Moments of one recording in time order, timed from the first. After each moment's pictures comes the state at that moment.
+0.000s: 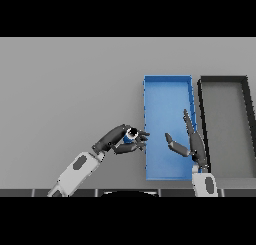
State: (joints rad) left arm -0.28 0.15 -0.60 -1.58 0.12 -0.13 -0.03; right arm 0.16 -0.11 0.11 -1.75 0.17 0.04 -0.06
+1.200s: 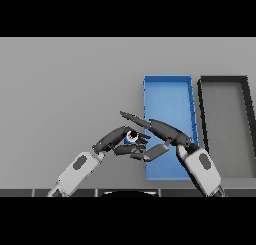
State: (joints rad) left arm -0.29 0.15 -0.61 -1.57 0.12 -0.18 -0.06; right arm -0.32 -0.26 0.35 -1.93 -0.28 0.50 0.34
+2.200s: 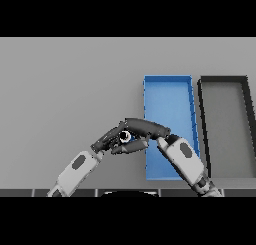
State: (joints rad) left arm -0.28 0.15 -0.59 -1.58 0.12 -0.19 -0.04; right arm -0.49 -0.14 0.42 -1.77 -0.28 0.58 0.29
